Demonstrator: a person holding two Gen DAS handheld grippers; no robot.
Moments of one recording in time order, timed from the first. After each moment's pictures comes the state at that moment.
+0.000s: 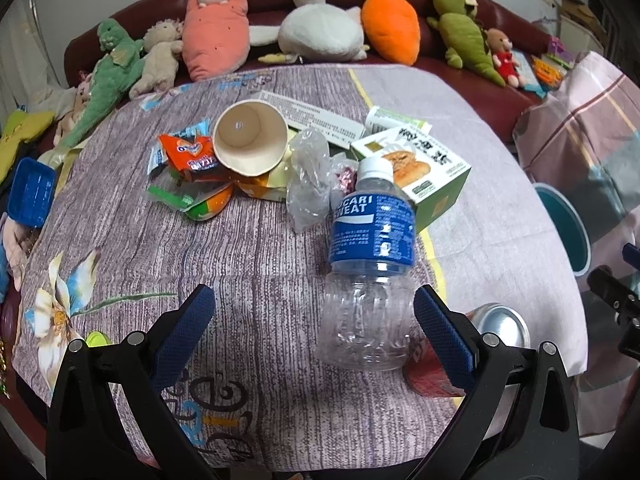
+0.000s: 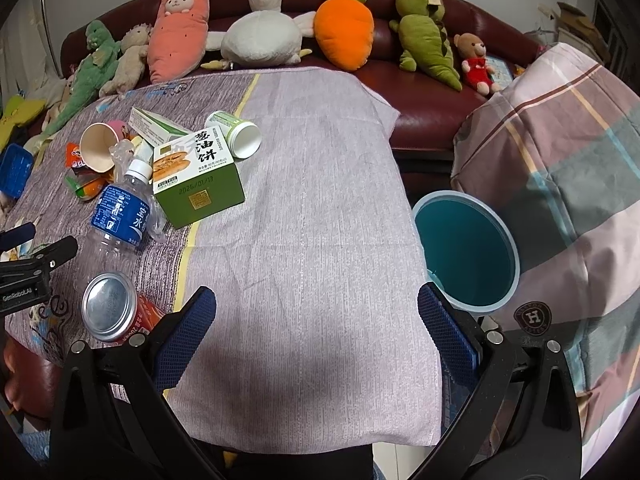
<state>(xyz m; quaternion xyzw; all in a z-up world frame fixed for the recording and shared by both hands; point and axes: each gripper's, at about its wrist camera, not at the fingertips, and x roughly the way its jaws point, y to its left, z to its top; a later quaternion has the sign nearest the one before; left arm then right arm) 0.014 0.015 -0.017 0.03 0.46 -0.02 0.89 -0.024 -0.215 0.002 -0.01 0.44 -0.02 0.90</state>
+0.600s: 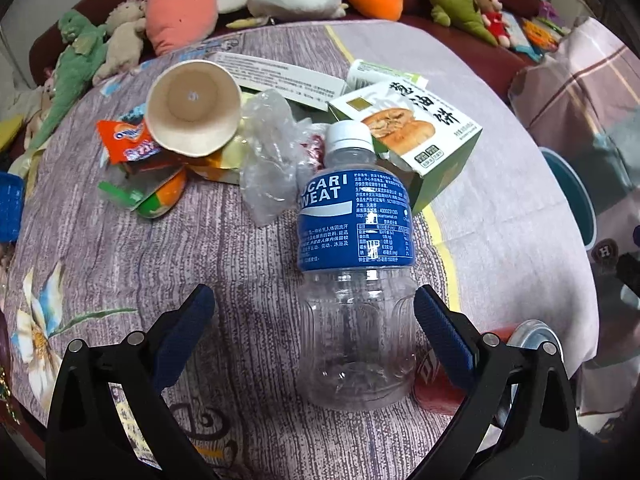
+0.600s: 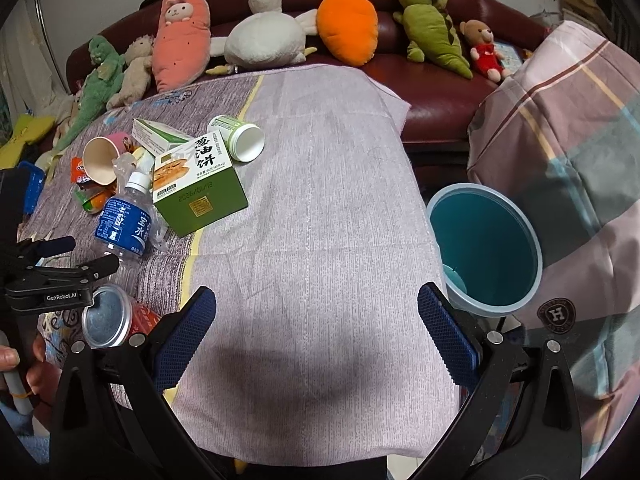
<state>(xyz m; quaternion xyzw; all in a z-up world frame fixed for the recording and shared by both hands) 0.051 0.002 -0.052 0.05 0.52 -0.06 0.85 -0.013 -0.232 -0.007 0.04 0.43 0.01 0.90</state>
